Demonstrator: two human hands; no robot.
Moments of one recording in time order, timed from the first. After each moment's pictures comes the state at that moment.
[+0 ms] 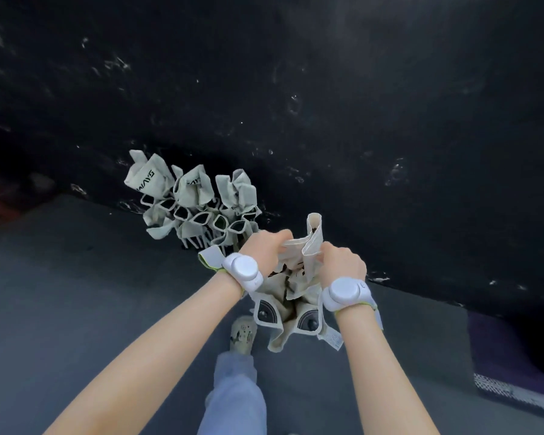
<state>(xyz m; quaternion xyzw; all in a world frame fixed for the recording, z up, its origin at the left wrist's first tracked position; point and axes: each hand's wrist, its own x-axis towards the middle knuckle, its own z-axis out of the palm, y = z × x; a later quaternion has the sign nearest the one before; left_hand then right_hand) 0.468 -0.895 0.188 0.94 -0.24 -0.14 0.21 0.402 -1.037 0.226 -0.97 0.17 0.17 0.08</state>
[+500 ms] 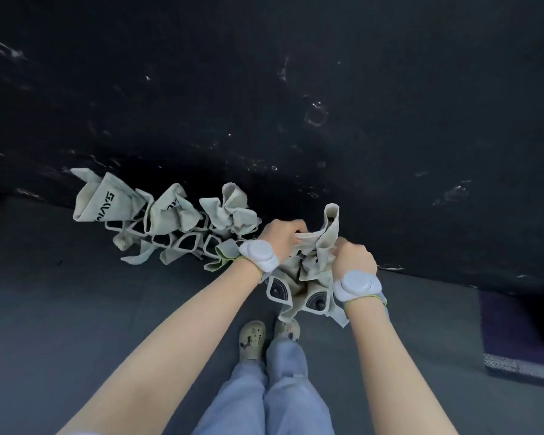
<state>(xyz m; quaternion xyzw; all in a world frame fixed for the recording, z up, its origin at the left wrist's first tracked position) 0.687 -0.932 0.121 0.89 -0.22 -0.28 0.30 0.606 -1.057 0.149 -0.92 0.29 0.24 0.11</state>
